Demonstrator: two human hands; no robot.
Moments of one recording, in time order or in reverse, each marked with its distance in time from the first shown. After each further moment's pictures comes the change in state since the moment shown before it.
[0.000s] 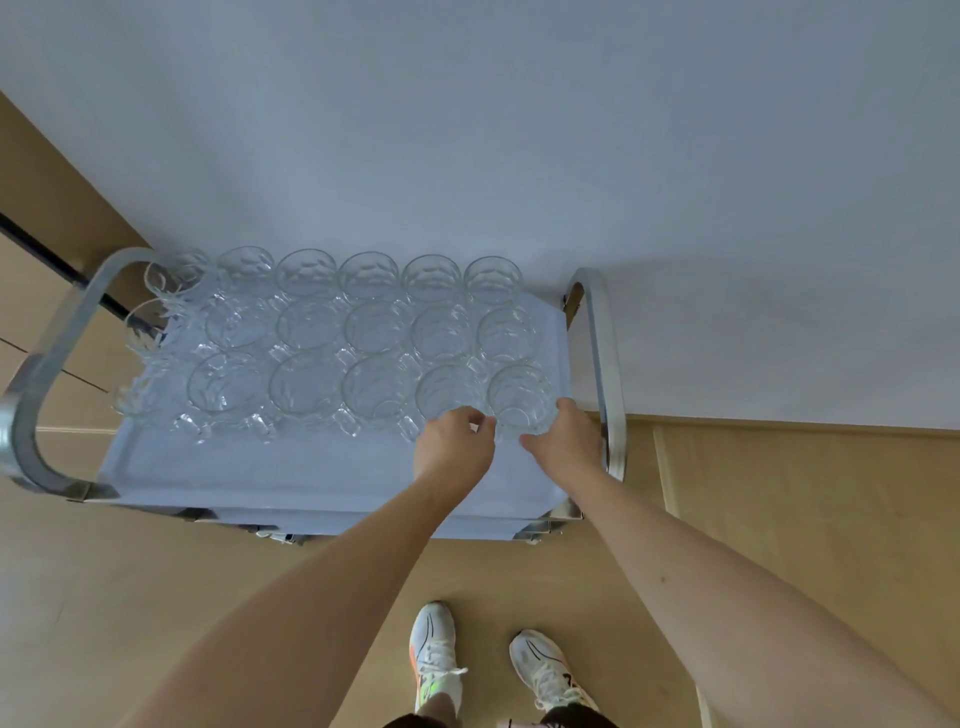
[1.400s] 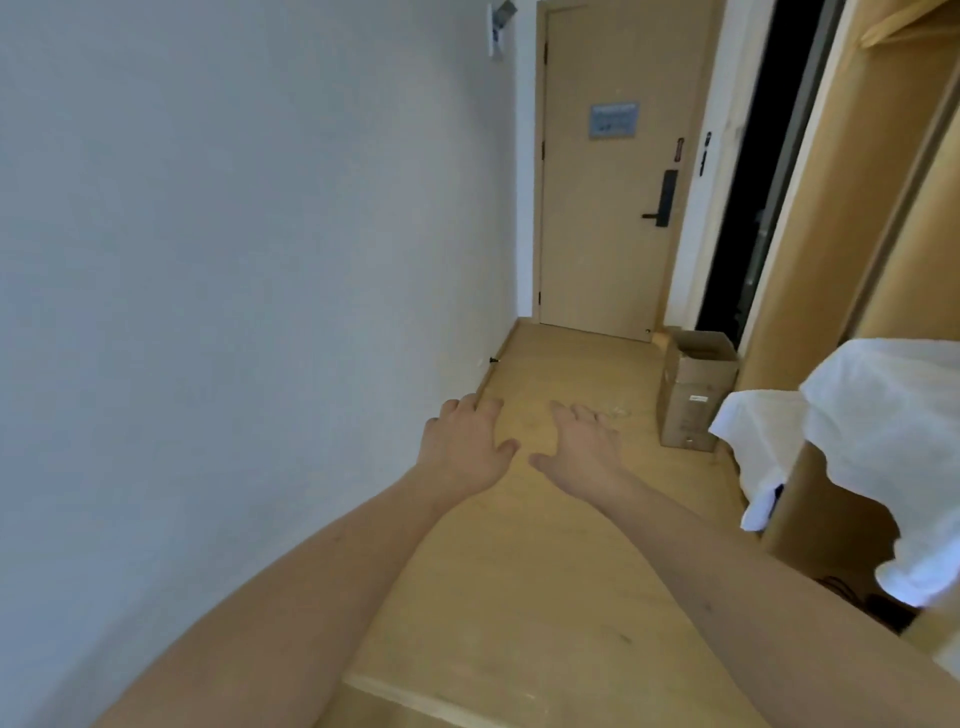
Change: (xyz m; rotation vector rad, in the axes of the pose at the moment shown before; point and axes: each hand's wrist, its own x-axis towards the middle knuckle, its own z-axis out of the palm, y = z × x) left_hand -0.333 0.414 0.204 0.596 -0.382 1.807; right_hand -0.303 0.277 -0.387 -0.129 0.924 0.732
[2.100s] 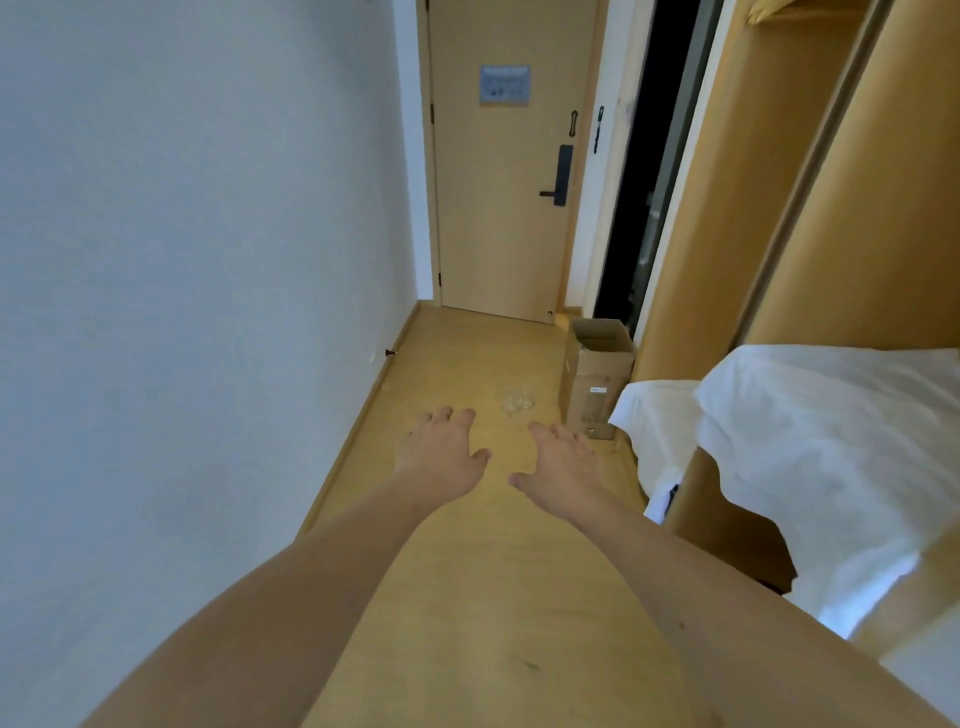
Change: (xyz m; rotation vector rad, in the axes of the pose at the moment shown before) left_hand 0.241 0.106 0.111 -0.064 -0.162 0.084; right_hand 0.163 0.182 -0.010 -0.076 -0.073 0.227
